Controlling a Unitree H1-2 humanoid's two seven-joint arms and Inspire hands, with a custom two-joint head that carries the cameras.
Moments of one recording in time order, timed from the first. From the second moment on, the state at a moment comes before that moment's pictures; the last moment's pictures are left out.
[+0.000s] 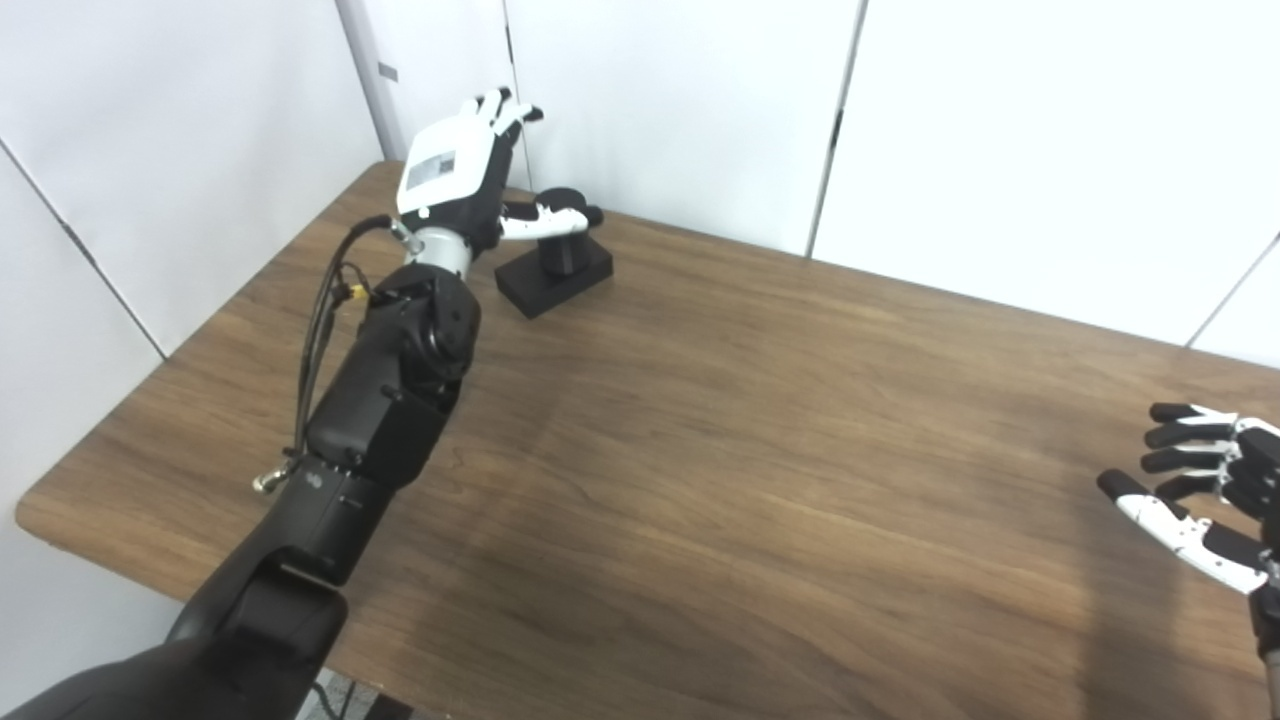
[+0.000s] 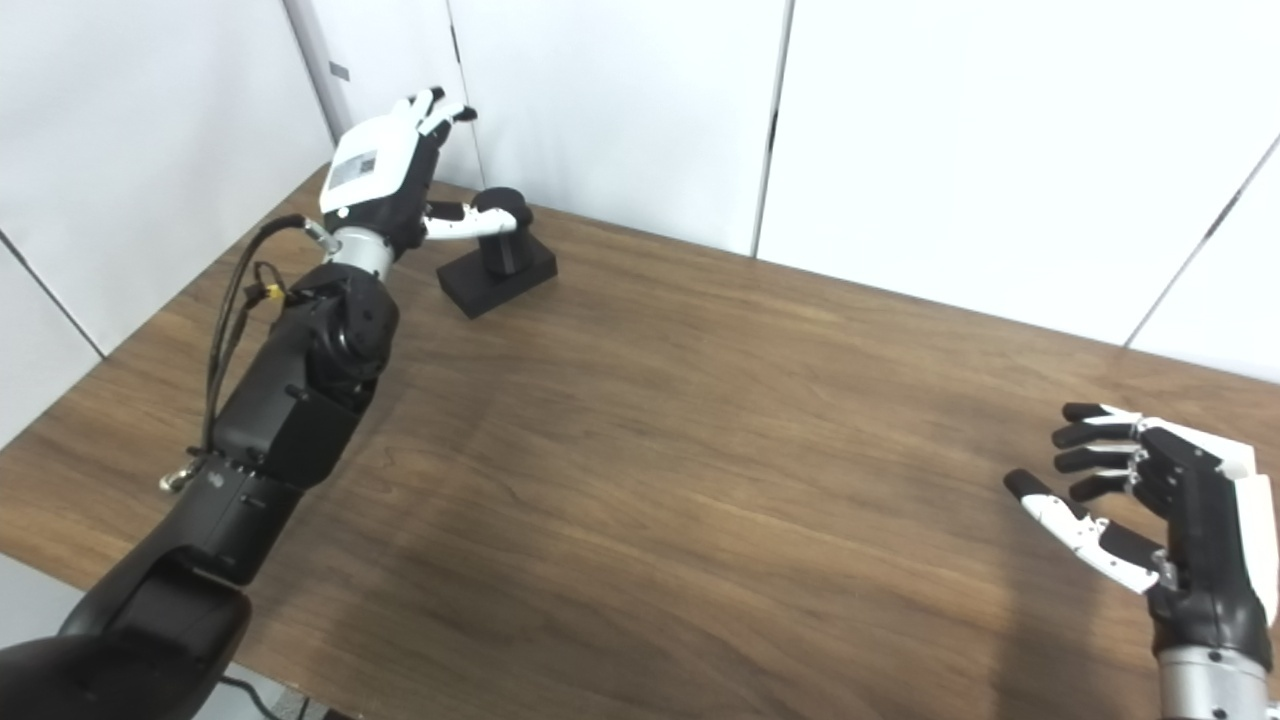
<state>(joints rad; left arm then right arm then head) -0.43 0.46 -0.04 0.10 0.82 0.37 -0.02 -0.06 -0.20 -0.06 -0.32 -0.24 0.15 0.01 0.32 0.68</state>
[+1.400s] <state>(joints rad) -0.44 0.44 -0.10 0.32 0.88 0.47 -0.08 -0.06 -0.20 -0.06 -0.32 -0.24 0.14 0.01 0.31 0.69</state>
